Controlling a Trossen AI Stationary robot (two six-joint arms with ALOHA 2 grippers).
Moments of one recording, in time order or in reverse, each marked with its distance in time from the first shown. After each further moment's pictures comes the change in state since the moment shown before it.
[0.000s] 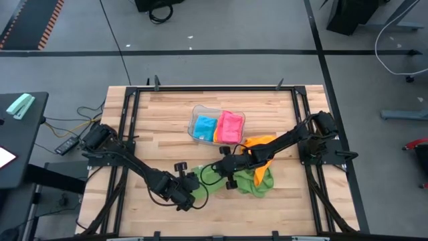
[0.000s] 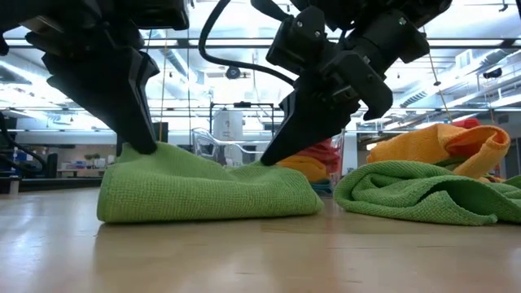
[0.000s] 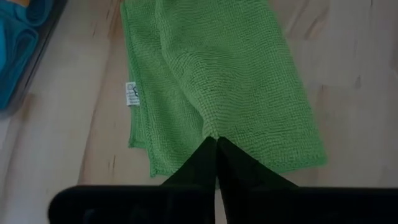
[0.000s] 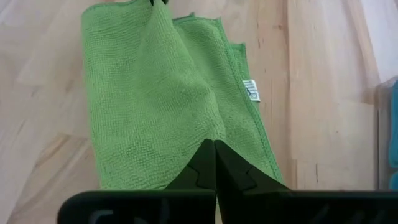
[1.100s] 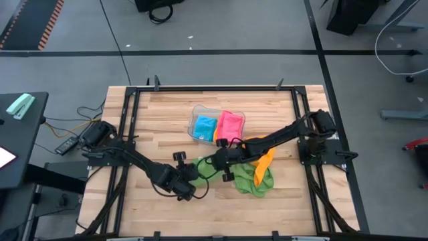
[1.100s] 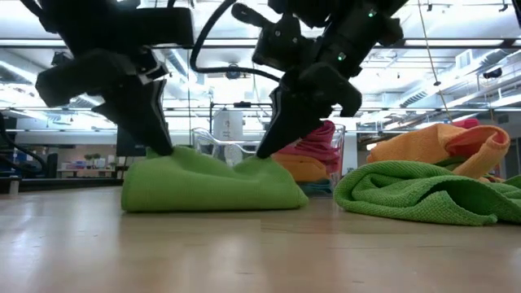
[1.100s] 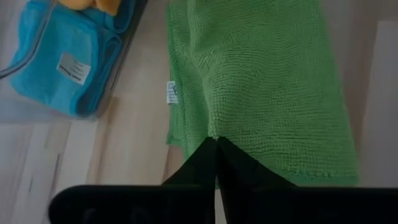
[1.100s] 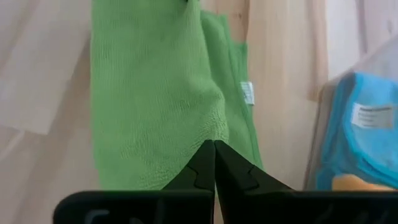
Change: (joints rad) left arm 0.070 -0.030 -0.058 -0.060 -0.132 0.097; right arm -0.061 0.015 0.141 -0.239 0.052 -0.093
